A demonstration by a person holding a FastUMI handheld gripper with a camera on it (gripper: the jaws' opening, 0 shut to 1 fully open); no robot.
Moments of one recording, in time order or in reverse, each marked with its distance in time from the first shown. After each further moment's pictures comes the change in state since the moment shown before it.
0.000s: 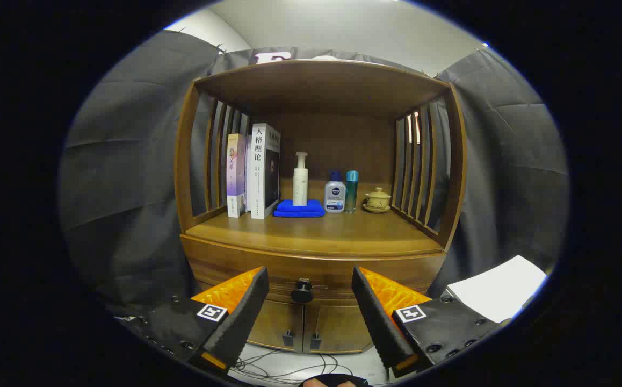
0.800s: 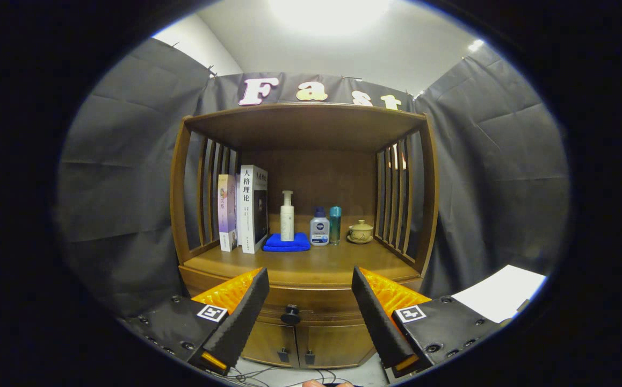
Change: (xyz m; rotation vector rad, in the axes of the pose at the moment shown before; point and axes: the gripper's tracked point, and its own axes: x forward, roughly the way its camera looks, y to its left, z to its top) arm -0.036 -0.023 0.059 0.037 -0.170 -0.051
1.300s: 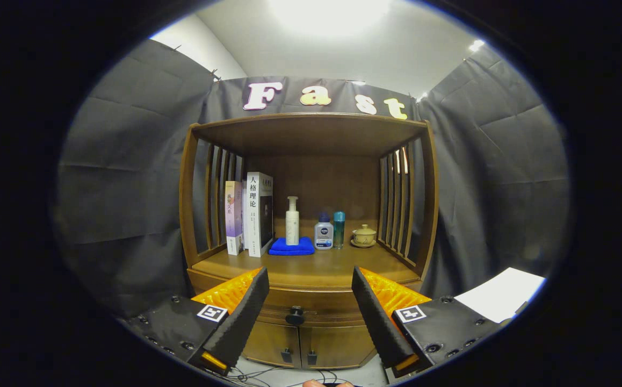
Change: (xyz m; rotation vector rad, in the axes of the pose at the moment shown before) arm -0.010 0.003 0.008 -0.010 -0.018 0.026
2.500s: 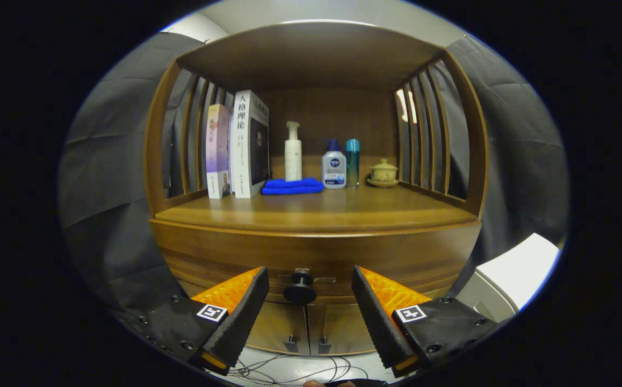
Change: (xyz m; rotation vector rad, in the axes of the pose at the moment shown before) arm 0.106 0.020 -0.159 0.032 0.244 0.008
